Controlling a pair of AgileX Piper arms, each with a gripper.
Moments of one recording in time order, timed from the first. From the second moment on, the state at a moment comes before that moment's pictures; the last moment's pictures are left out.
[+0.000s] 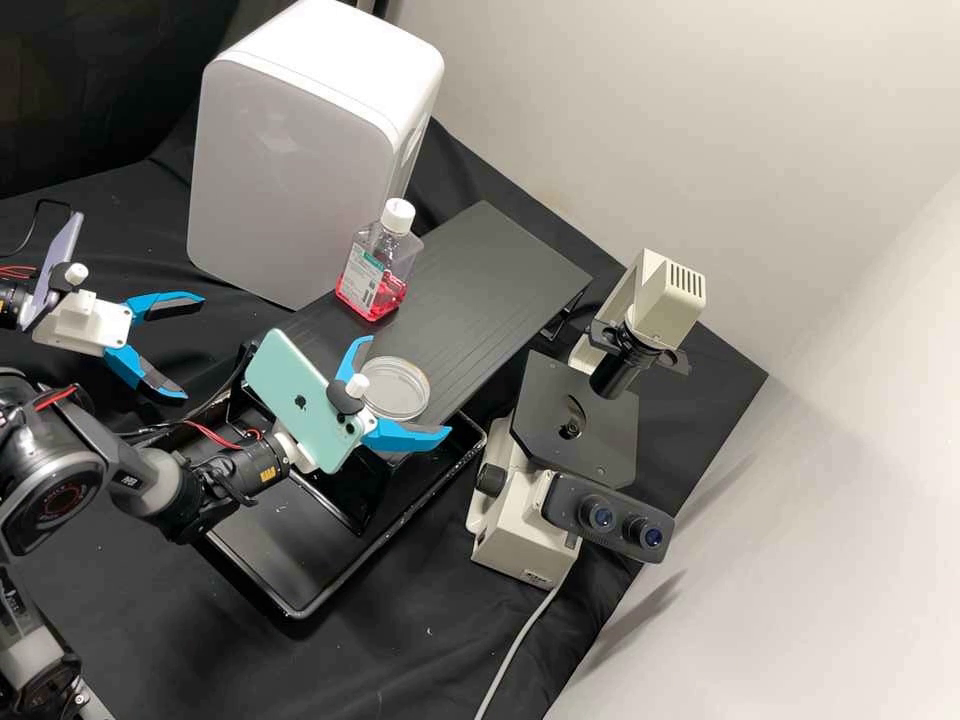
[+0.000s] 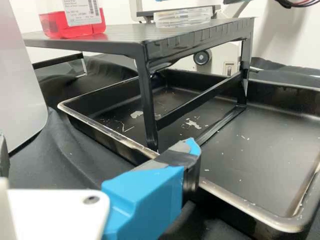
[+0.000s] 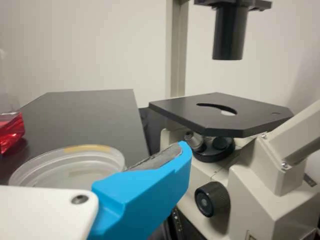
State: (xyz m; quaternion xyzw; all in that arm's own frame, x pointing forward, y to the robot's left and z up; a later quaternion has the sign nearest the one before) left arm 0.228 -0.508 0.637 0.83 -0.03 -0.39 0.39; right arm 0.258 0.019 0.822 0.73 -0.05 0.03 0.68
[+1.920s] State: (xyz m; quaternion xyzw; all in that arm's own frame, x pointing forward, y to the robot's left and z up) left arm 0.227 -0.510 0.635 0.83 -0.03 -0.39 0.39; right arm 0.259 0.018 0.816 0.73 -0.05 0.01 0.69
